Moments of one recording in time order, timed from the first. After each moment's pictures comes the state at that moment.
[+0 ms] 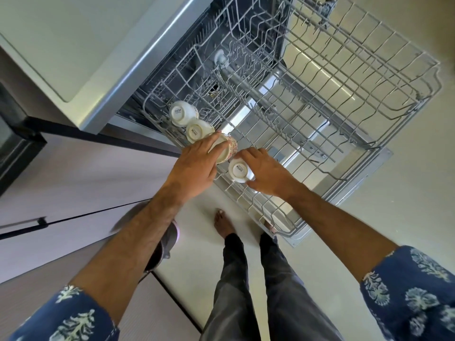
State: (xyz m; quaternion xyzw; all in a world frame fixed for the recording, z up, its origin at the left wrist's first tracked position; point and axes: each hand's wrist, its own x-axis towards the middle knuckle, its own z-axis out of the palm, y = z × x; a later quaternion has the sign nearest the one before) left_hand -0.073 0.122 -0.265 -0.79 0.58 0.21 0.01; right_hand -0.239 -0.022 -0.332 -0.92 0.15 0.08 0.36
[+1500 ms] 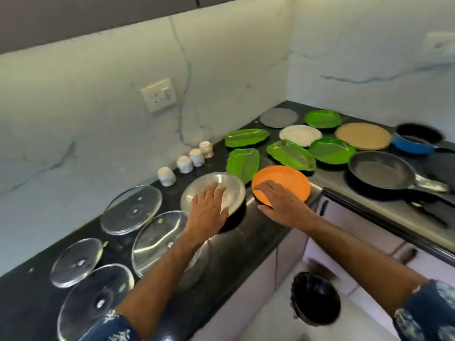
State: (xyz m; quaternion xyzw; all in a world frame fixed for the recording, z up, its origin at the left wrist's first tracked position) left_hand -0.322 0.885 0.075 -0.96 -0.26 -0.07 -0.04; right_hand -0.137 0.718 0.075 -0.79 -0.57 0.03 0.22
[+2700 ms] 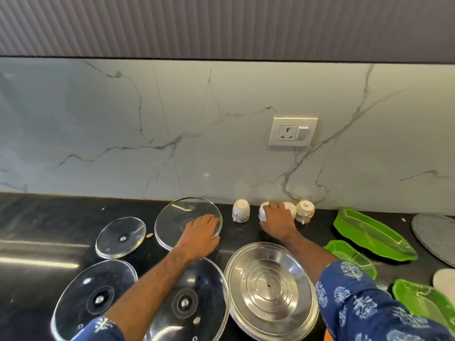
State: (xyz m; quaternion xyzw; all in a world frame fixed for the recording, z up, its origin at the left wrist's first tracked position) left_hand -0.366 1.091 0.053 -0.80 -0.59 -0.01 -0.12; right_hand -0.099 1.156 0.015 -0.67 -0.74 0.03 -0.01
